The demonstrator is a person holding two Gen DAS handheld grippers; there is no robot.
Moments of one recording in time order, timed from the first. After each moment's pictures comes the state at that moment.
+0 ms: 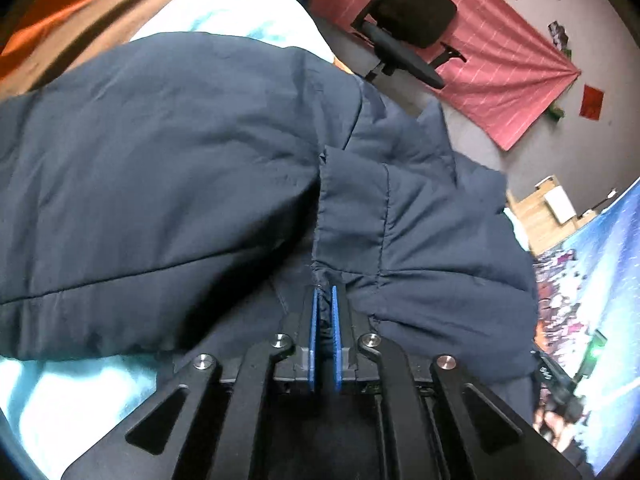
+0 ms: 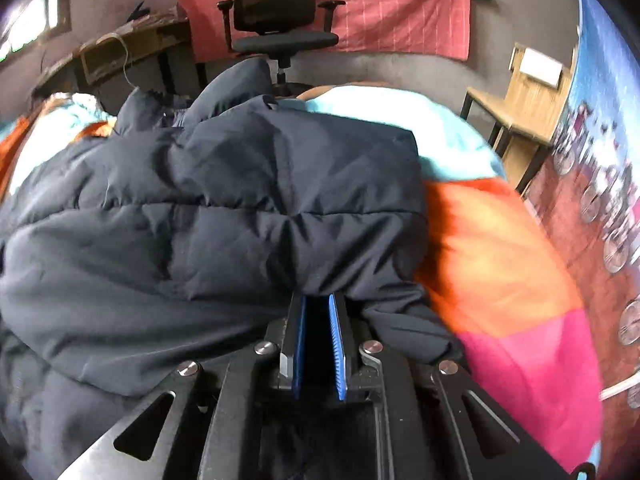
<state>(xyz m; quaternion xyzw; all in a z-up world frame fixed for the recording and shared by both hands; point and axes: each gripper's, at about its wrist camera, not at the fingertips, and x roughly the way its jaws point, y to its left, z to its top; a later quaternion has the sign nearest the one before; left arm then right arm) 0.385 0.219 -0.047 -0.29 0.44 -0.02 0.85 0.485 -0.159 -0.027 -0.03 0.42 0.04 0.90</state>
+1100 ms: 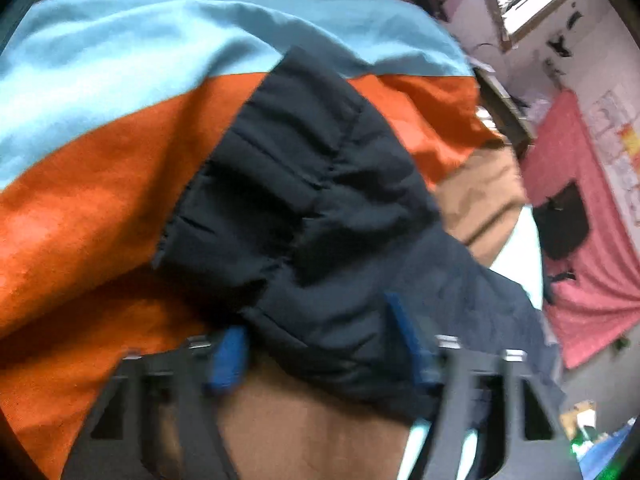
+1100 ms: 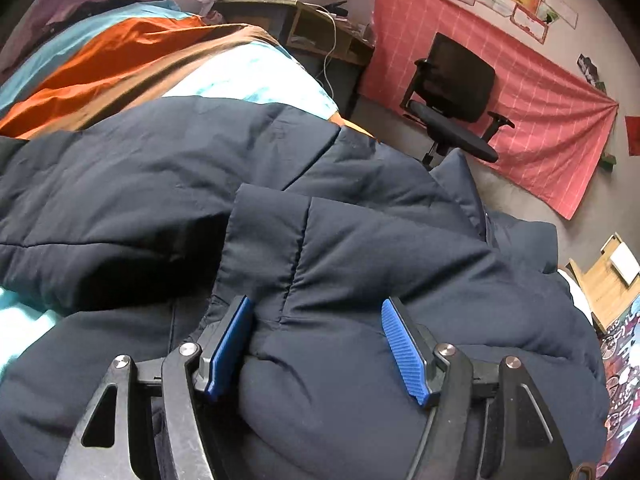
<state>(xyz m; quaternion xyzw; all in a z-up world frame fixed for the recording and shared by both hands) 0.143 0.475 -0.044 -0.44 0.27 0.32 0.80 0.457 0.160 -0.039 -0.22 0.31 0.21 0.90</state>
